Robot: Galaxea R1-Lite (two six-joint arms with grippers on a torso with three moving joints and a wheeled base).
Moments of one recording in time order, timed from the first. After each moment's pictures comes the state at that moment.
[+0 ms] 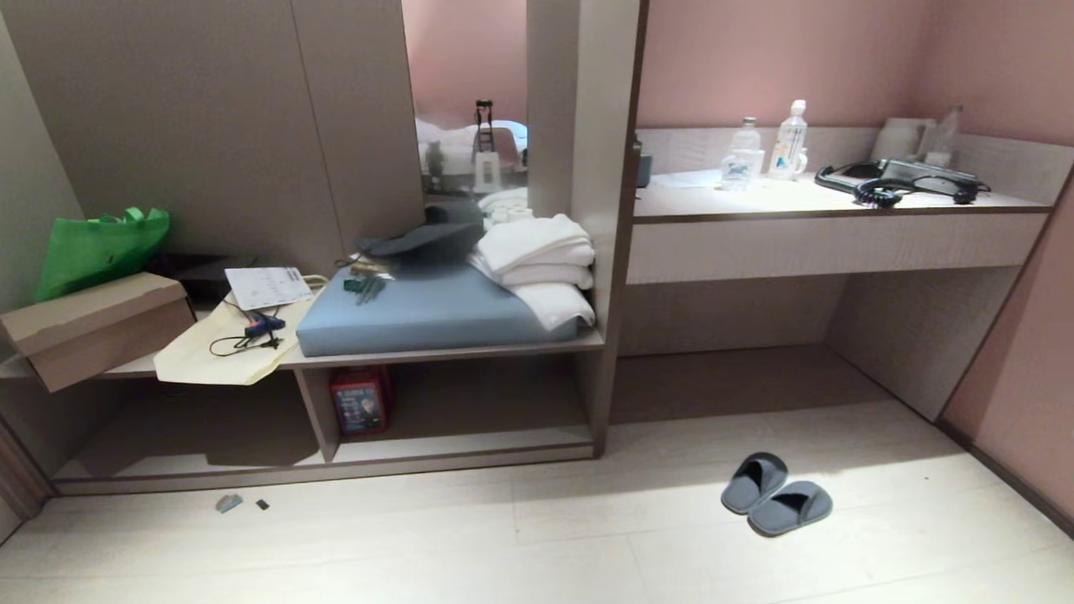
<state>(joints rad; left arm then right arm) 0.00 0.00 0.00 0.00 0.00 -0.01 0.00 0.00 0.00 0.00 0.00 0.00</state>
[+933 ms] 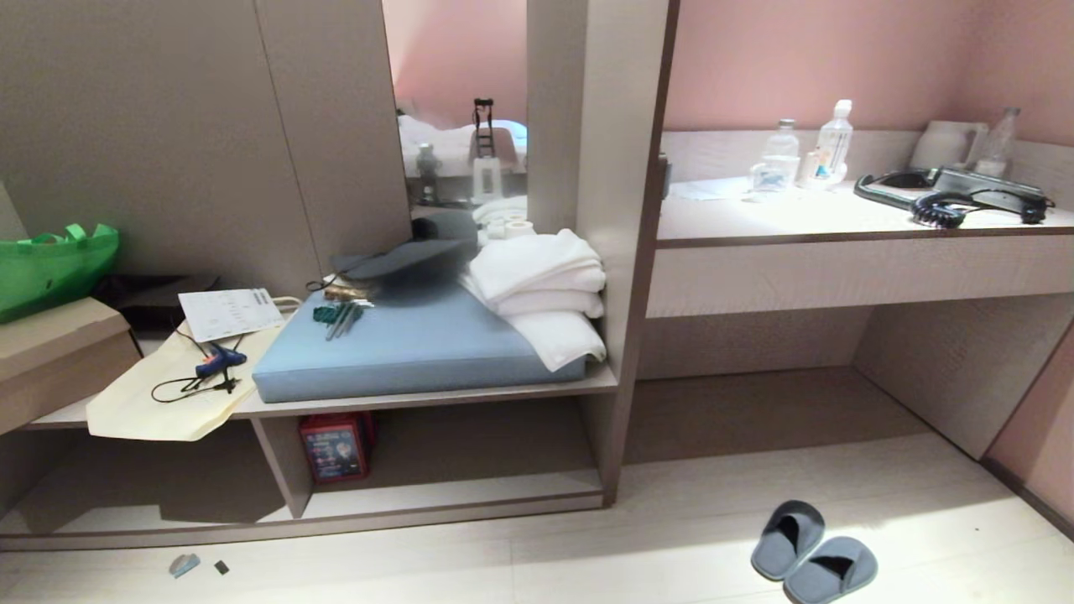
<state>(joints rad) 0.00 0.00 0.00 0.00 0.00 -0.01 0.00 0.00 0.00 0.00 0.00 0.00</state>
